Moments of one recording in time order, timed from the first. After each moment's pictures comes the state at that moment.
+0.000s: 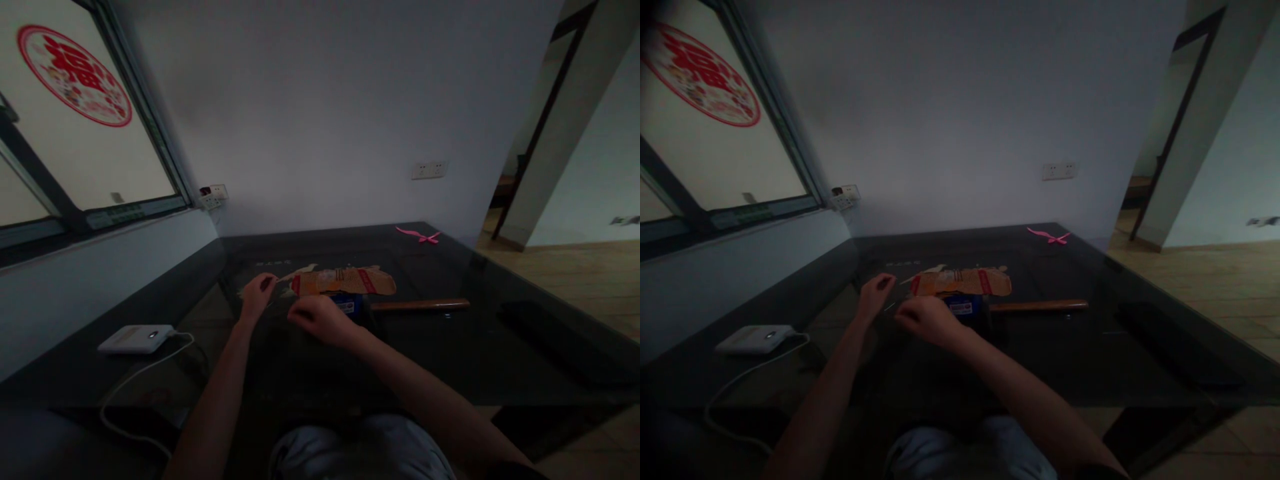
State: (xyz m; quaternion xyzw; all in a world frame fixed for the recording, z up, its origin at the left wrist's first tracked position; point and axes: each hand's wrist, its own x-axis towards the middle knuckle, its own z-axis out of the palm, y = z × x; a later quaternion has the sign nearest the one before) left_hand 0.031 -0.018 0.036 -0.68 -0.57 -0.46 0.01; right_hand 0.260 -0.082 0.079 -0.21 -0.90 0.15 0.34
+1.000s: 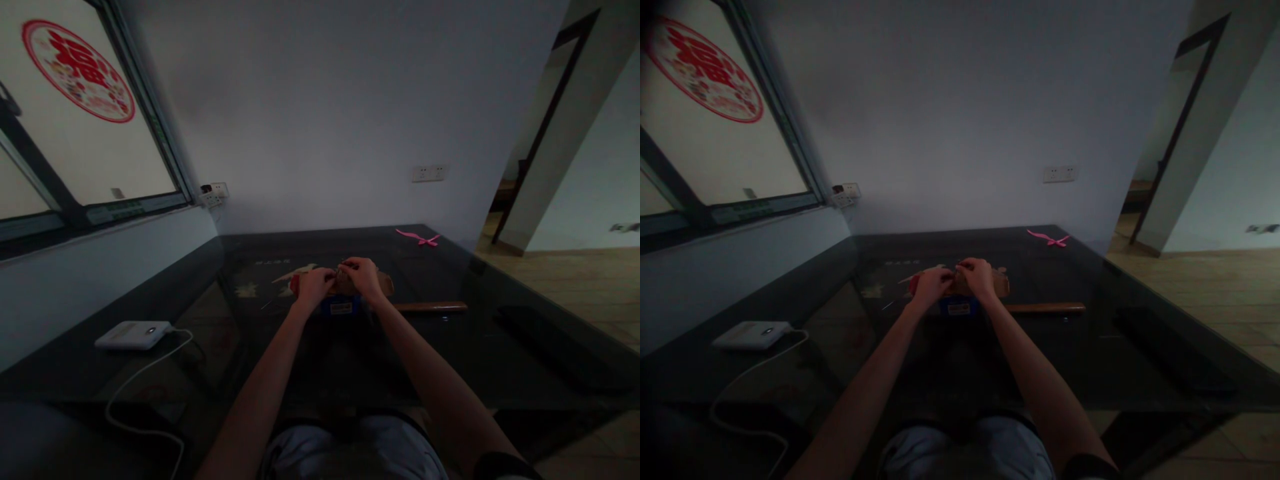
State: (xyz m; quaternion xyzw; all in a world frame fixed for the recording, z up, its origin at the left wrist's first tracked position) left_hand 0.175 -0.003 0.066 -0.78 -0.56 -0.27 -0.01; right_hand 0.327 0.024 0.065 -0.48 -0.71 0.17 0.49
